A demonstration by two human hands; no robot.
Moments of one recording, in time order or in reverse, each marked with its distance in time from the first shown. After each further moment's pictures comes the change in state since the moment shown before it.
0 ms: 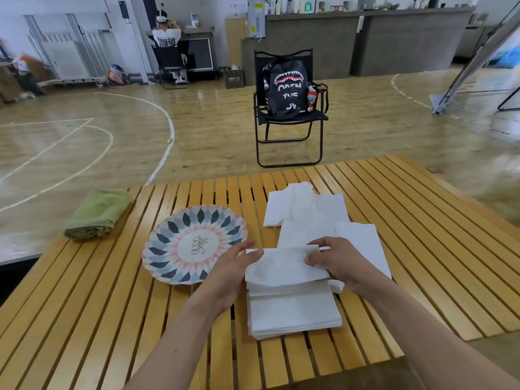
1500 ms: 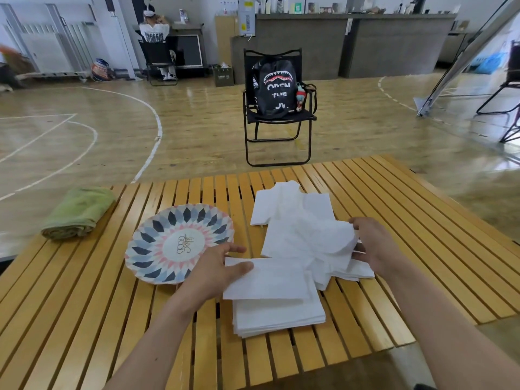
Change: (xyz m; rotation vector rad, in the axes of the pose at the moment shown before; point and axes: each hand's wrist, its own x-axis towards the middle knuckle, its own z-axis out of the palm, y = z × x) left_hand -0.012 0.007 -0.007 0.729 0.064 0.274; right_hand 0.013 -0.003 -0.069 0.226 0.383 0.126
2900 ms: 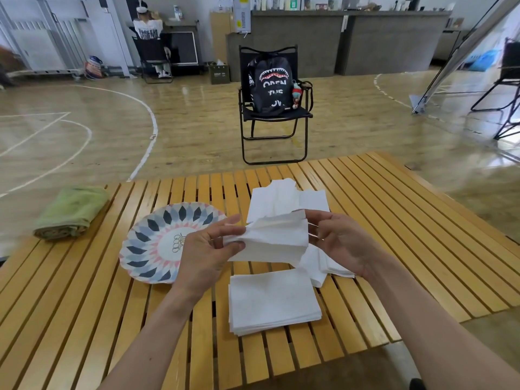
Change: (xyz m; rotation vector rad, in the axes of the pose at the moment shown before) left_hand 0.000 0.009 -0.001 -0.410 0.179 0.336; right_hand -0.026 -0.004 0.021 0.297 -0.673 -0.210
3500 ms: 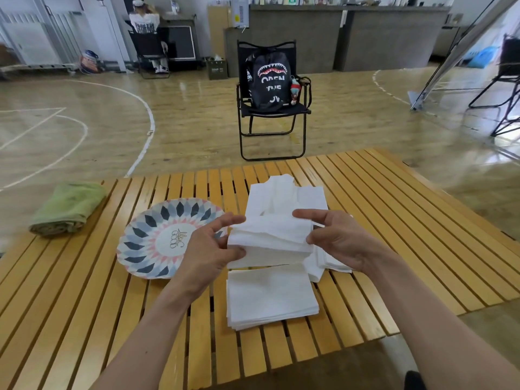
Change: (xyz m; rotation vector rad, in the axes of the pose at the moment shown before) left_hand -0.003 0.005 0.002 -0.054 -0.117 -0.157; right_hand -0.008 -0.004 0.001 -0.162 0.012 0.085
